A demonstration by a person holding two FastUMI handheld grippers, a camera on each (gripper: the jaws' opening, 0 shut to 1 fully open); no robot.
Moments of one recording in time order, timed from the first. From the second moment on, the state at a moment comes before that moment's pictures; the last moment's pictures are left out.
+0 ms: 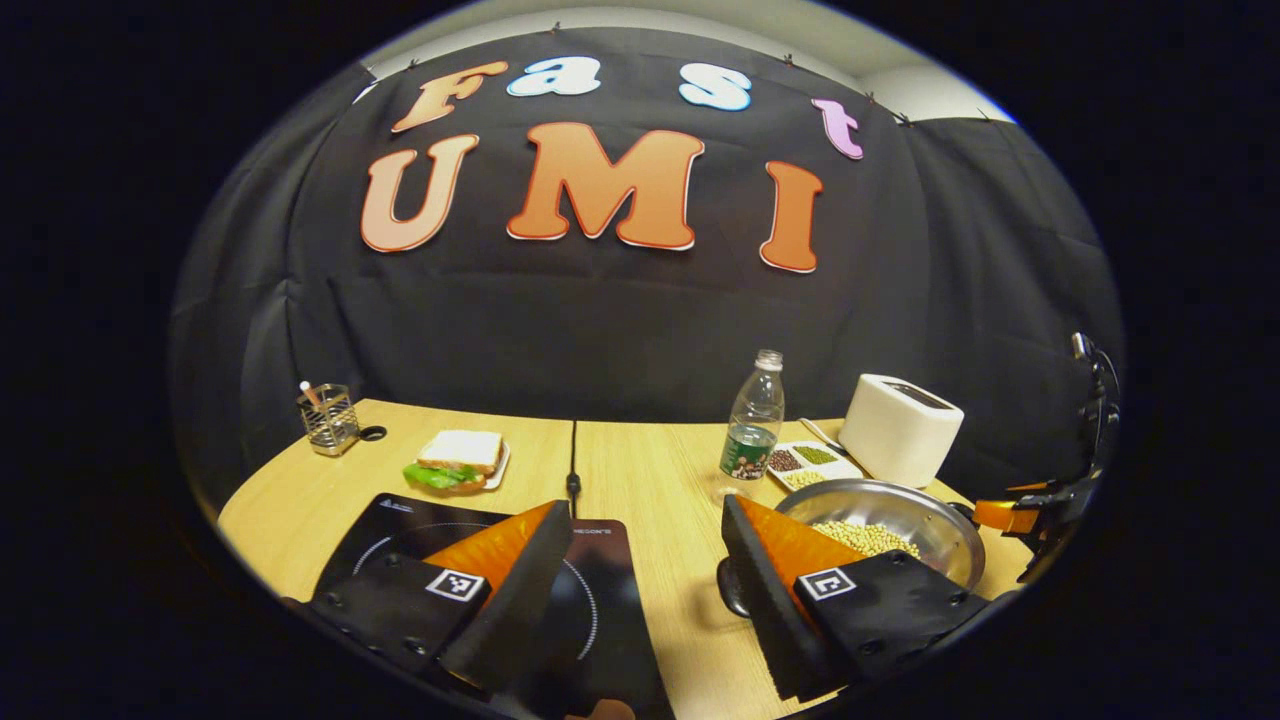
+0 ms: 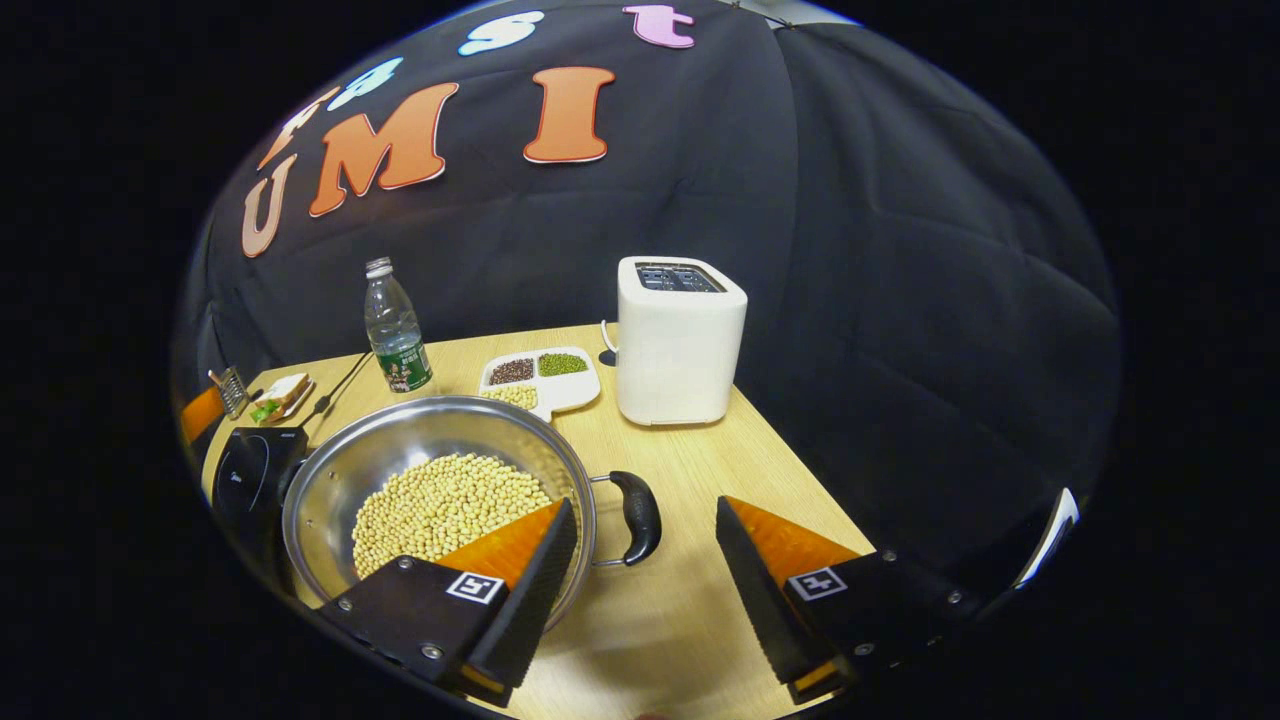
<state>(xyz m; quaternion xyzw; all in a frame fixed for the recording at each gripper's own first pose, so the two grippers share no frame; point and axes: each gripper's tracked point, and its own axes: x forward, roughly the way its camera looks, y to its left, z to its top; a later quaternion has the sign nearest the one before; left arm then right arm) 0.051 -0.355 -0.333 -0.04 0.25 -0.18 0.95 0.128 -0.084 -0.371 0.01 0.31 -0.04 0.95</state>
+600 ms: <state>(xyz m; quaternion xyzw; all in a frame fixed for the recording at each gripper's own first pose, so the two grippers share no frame) 0.024 -0.433 -0.434 -0.02 0.38 -0.24 0.89 0.147 -0.073 -0.404 0.01 0.34 -0.02 0.94</state>
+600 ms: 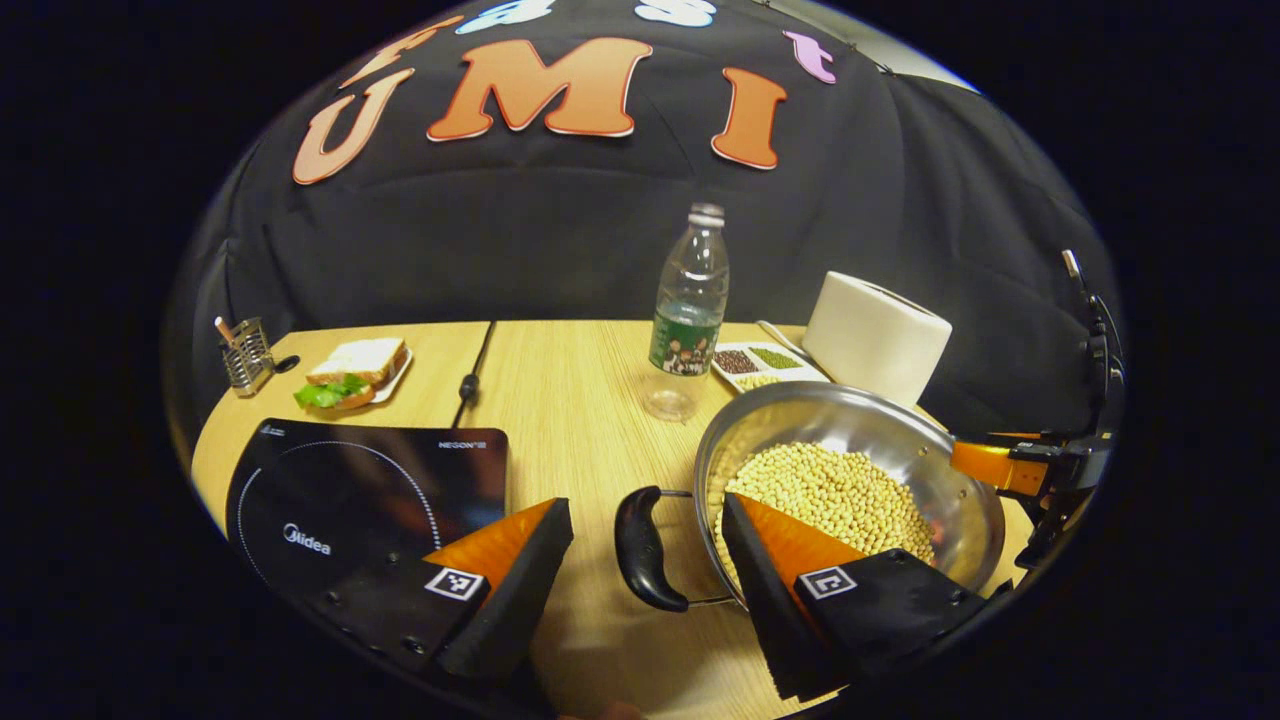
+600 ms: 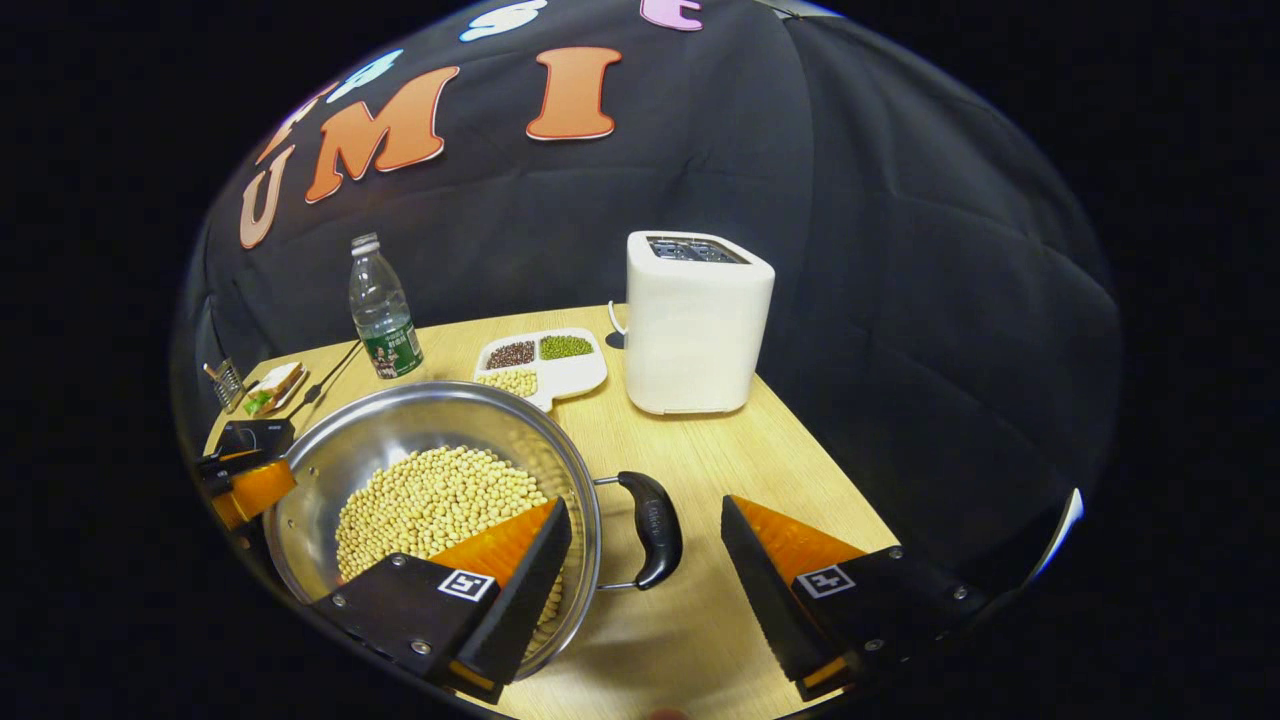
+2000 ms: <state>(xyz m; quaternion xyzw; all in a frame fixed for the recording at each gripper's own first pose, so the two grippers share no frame) 0.018 -0.411 -0.402 -0.07 0.39 -0.21 0.89 0.119 -0.043 -0.375 0.08 0.34 -0.01 0.94</state>
